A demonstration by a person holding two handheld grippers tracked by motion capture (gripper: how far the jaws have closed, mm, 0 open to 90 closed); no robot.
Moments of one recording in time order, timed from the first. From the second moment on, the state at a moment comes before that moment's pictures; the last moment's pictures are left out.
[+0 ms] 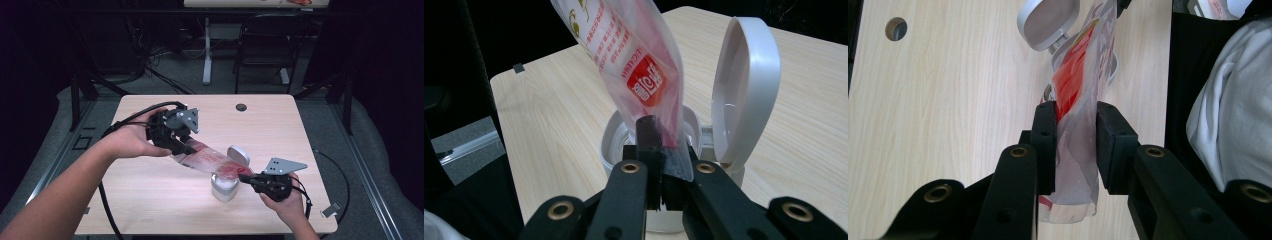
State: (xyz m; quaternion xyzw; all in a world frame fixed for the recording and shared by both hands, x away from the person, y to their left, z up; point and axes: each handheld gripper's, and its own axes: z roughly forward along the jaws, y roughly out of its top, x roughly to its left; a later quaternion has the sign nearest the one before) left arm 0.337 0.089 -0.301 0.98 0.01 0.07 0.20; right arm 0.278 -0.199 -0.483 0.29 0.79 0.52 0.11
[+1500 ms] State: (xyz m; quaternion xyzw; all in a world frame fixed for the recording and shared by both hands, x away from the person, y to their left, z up) left arm 0.339 0.087 -0.306 0.98 0.02 0.06 0.21; right arm 0.273 -0.208 -0.478 0.29 0.79 0.52 0.12
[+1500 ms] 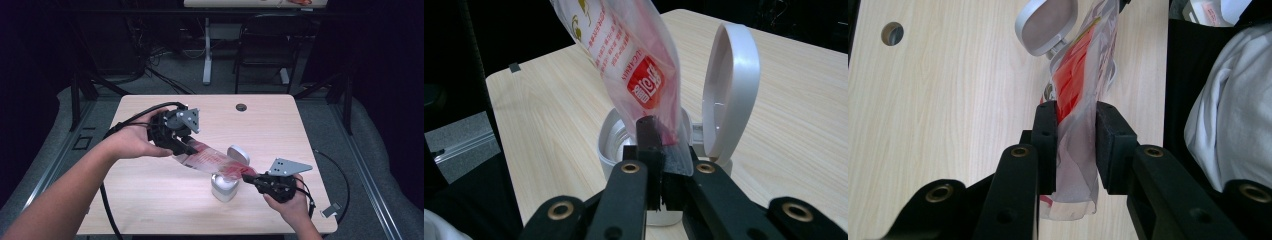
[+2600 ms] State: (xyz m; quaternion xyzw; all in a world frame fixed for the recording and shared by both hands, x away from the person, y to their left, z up) left arm 0.338 0.091 -0.304 0.97 0.02 0.07 0.22; right arm 0.275 -0.206 -0.478 0.29 0.79 0.53 0.12
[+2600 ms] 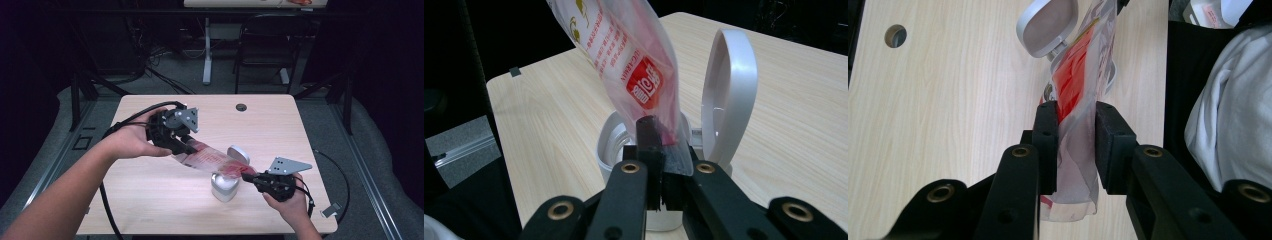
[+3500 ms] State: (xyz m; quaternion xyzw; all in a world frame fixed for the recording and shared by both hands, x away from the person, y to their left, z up) left arm 0.343 0.124 -0.326 0.97 0.05 0.05 0.25; right arm 0.280 -0.195 -0.480 0.29 0.78 0.54 0.11
